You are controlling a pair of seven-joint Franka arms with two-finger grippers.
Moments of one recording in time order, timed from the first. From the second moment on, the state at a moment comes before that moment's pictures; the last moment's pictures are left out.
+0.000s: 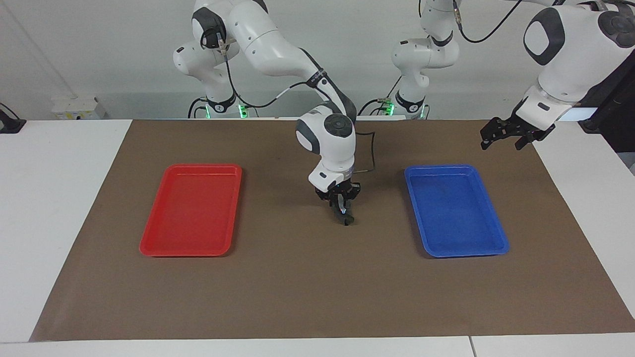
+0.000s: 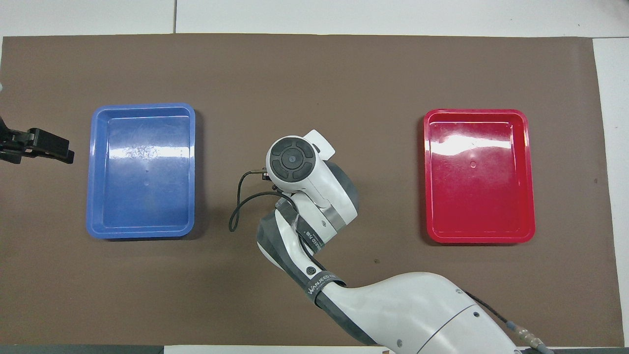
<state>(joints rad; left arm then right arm) -0.04 0.03 0.04 -1.62 -0.02 1.55 0.09 0.70 0.57 -0.02 -1.59 0.04 2.25 0.72</state>
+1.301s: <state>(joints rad) -0.04 0.03 0.04 -1.62 -0.02 1.55 0.09 0.52 0.37 -0.04 -1.59 0.01 2.09 0.67</state>
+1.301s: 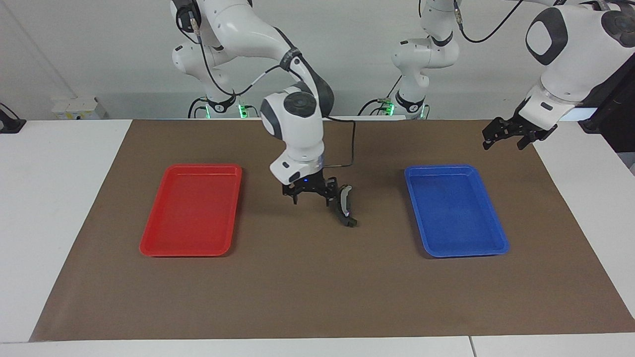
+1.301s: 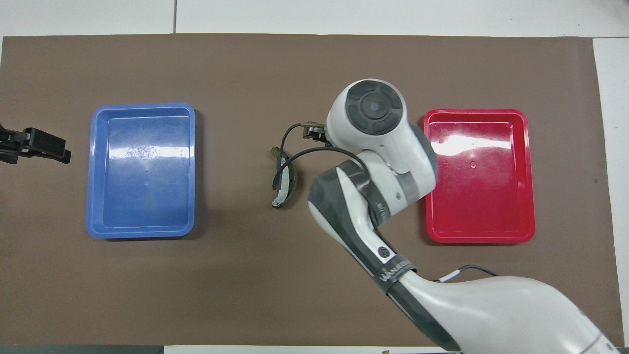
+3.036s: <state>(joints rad) -0.04 0.03 0.04 -1.62 -0.02 1.55 0.09 -0.07 -0.05 0.00 -1.60 0.01 1.50 0.11</state>
